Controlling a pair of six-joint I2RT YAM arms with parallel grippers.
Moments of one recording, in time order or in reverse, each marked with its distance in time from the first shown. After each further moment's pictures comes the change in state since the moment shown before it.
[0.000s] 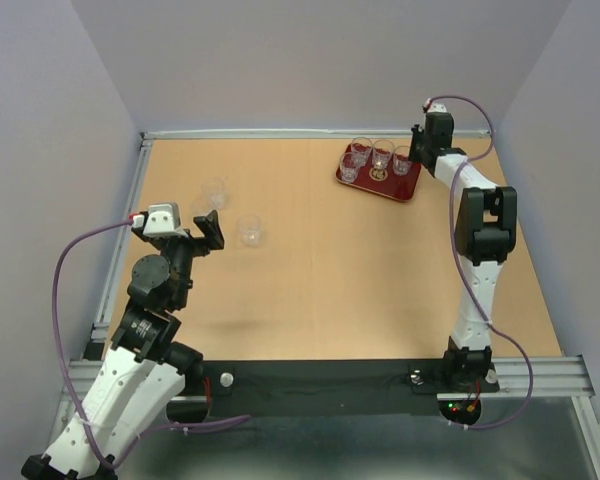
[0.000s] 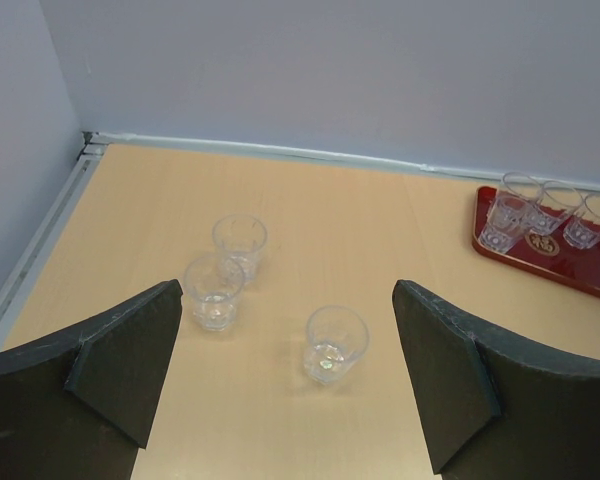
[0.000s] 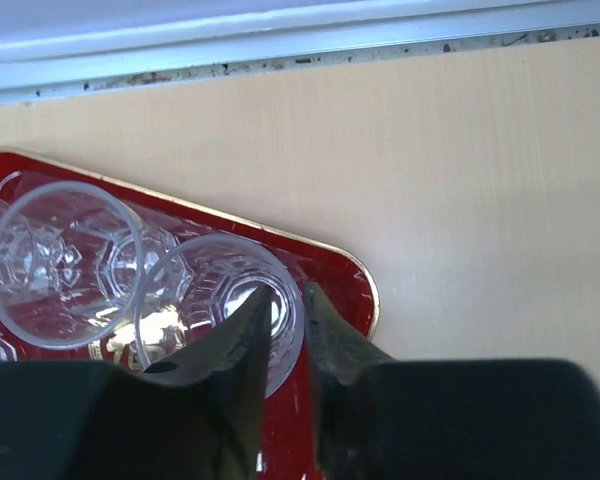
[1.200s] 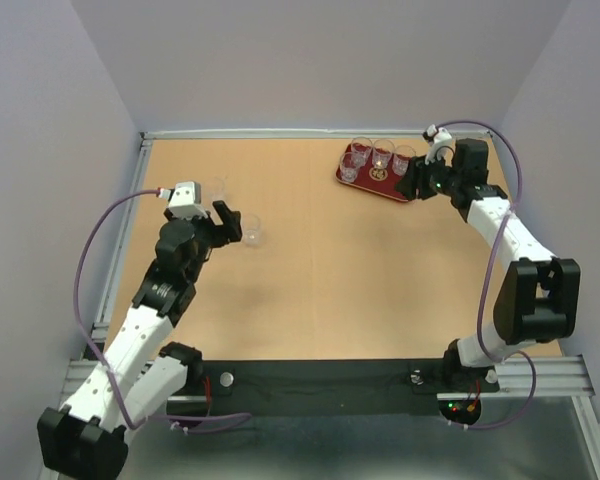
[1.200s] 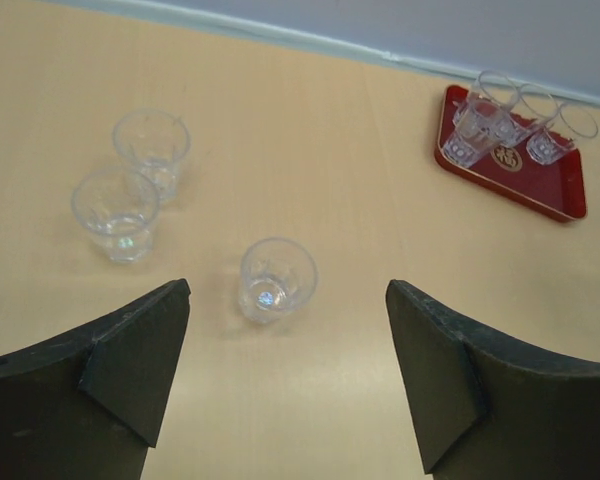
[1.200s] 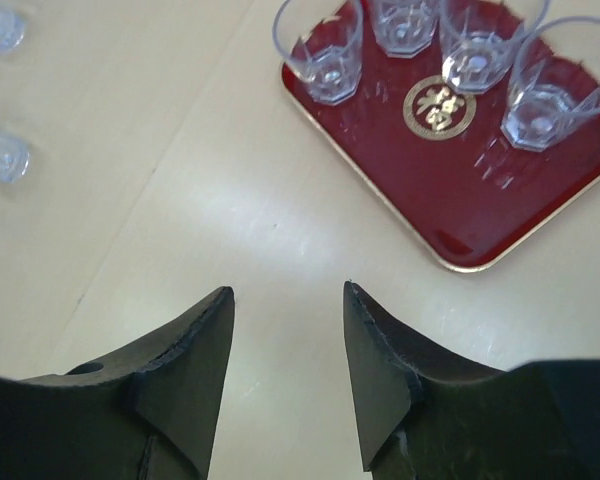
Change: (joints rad) left arm 0.082 0.244 0.018 0.000 0.218 -0.192; right arm -0.008 -0.703 -0.618 -0.049 -0.628 -0.168
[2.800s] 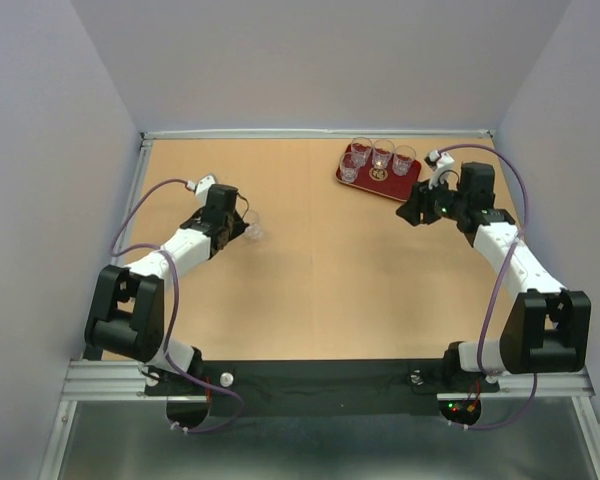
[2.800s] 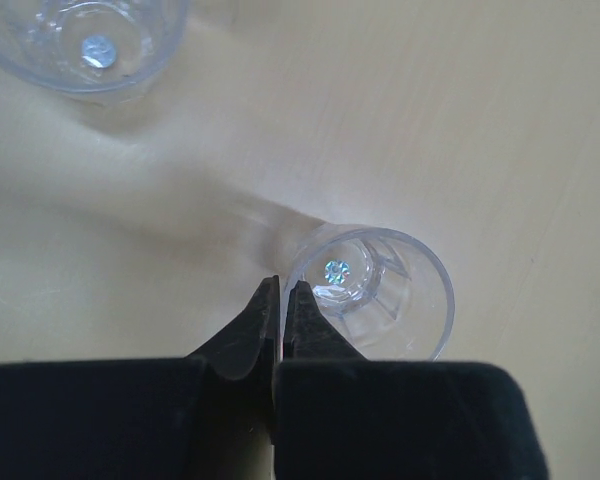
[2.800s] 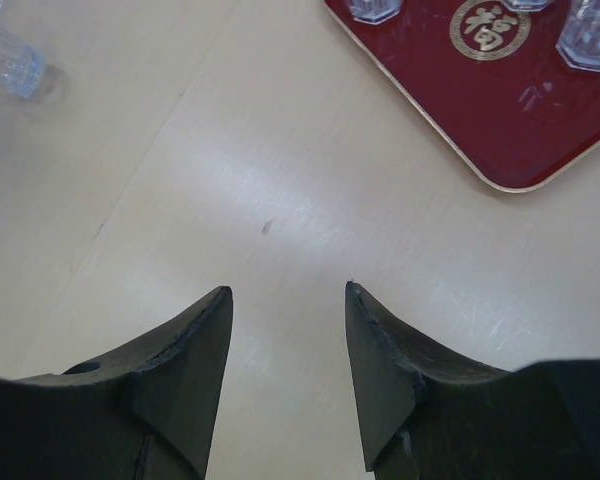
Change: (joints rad) left arm 0.052 0.744 0.240 -0.126 -0.072 -0.450; right arm -0.011 -0.196 -0.229 -0.061 -0.080 -0.061
